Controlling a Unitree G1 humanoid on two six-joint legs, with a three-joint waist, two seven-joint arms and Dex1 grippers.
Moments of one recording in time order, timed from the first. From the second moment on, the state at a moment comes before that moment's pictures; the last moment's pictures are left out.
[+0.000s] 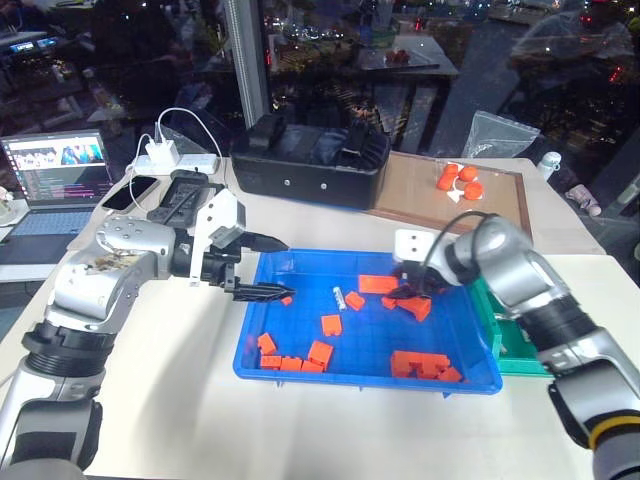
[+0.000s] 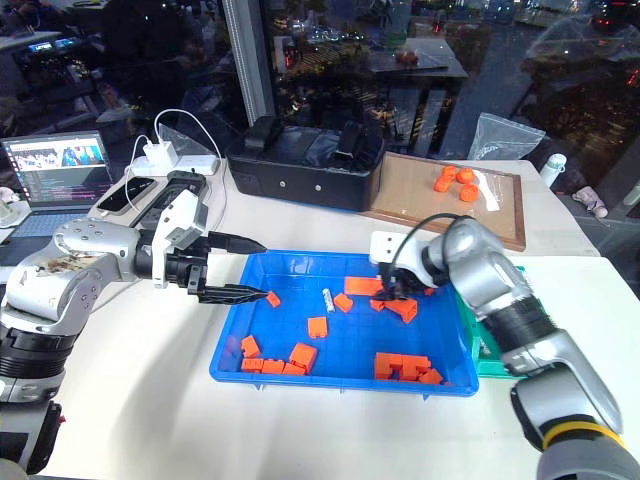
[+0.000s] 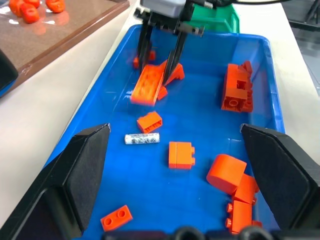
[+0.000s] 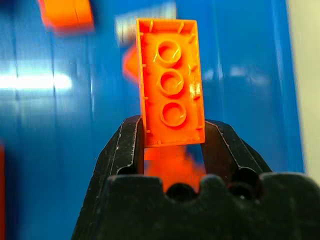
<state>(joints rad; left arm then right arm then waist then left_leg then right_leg) -0.66 0.82 -0.08 -0.14 -0.51 0.64 -1.25 -0.80 -0.77 0.40 0.20 -0.11 0.45 1.30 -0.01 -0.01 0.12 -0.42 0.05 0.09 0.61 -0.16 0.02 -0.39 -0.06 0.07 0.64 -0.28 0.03</state>
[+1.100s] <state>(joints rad) -0.65 0.87 -0.07 -0.17 -0.51 0.65 -1.27 -1.01 -0.36 0.51 0.64 -0.17 0.22 1.21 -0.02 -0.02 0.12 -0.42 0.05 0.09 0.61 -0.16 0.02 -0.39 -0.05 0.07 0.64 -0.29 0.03</state>
